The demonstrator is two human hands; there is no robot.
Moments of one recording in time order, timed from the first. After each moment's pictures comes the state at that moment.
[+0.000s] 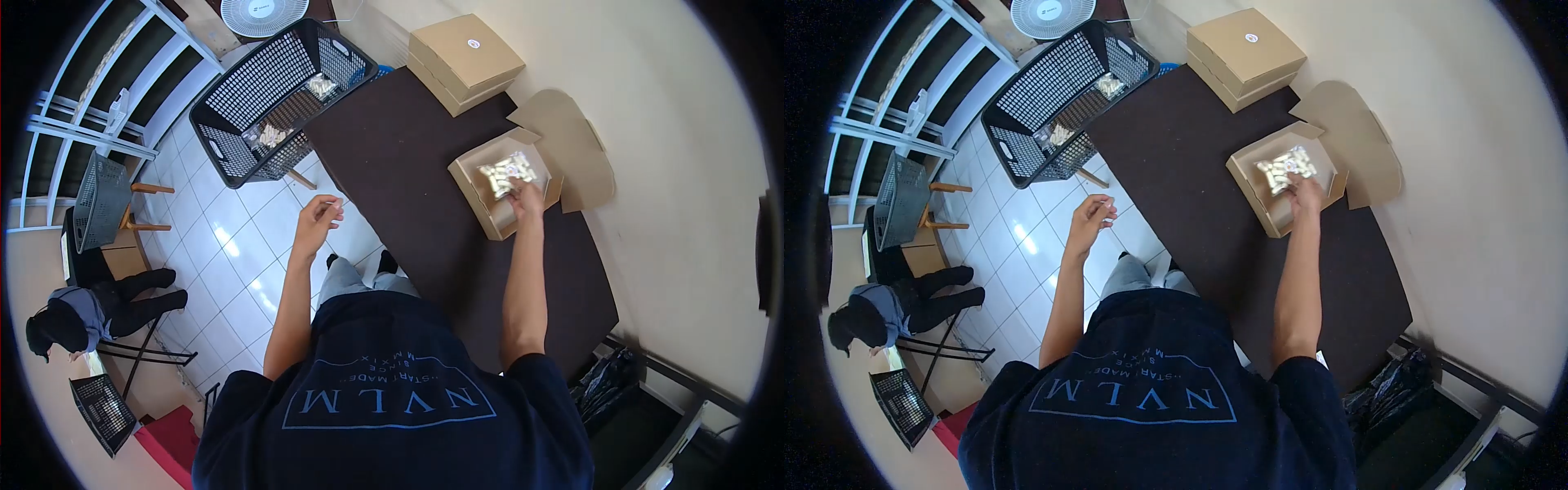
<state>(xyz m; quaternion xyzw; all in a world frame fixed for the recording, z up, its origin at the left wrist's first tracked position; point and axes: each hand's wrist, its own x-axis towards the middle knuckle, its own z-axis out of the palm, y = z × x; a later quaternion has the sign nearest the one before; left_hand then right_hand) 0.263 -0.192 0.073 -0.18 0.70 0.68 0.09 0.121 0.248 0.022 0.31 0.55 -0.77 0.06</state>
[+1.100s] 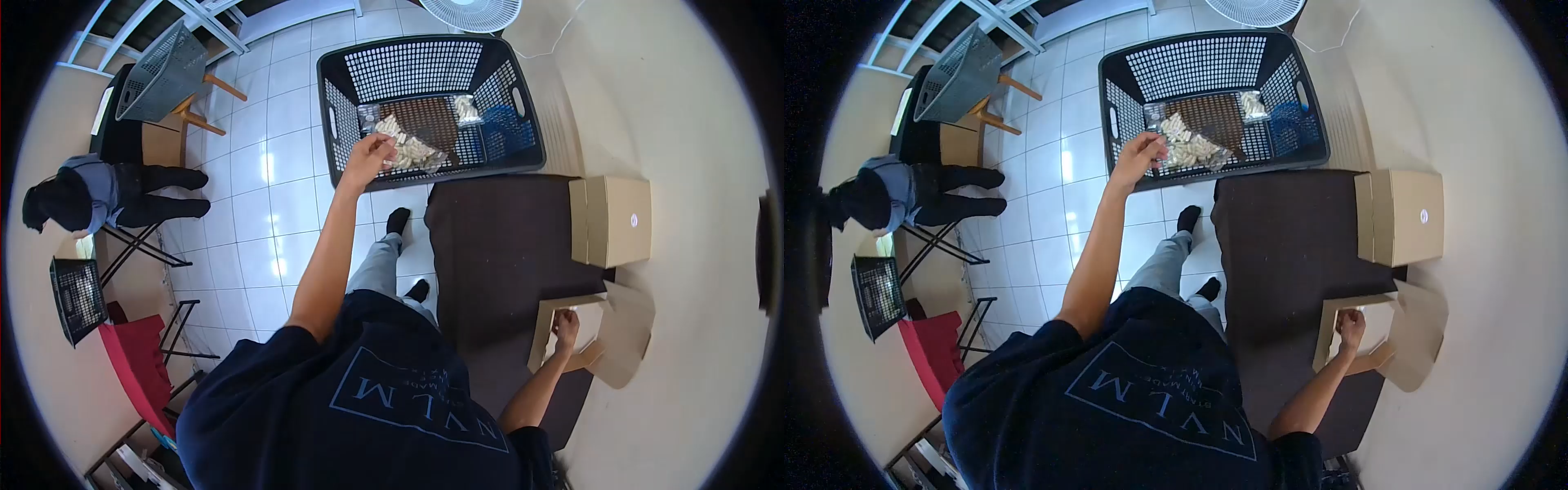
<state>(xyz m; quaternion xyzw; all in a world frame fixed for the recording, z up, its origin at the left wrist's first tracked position) 0.095 -0.446 0.040 -0.31 0.64 0.70 -0.07 0.075 0.208 -0.018 0.20 0.82 -0.48 0.22</state>
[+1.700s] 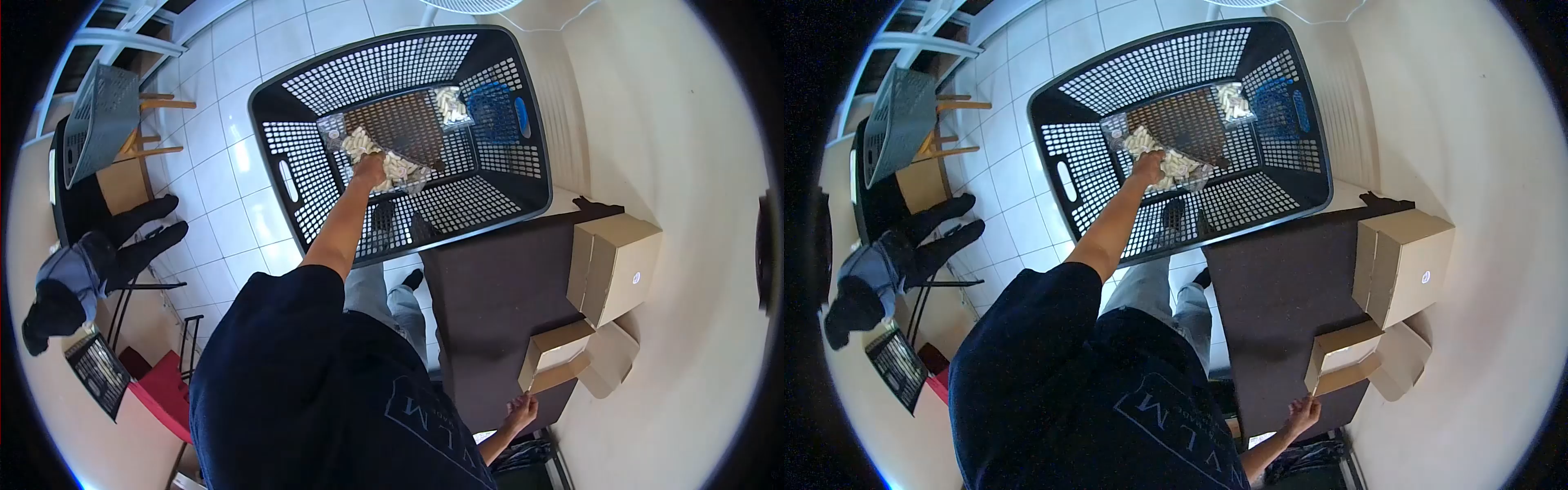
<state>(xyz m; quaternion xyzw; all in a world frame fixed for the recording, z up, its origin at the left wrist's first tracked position) -0.060 -0.508 -0.225 -0.21 0.88 0.26 0.35 0.206 0.081 0.107 0.49 0.76 -0.43 -0.02</state>
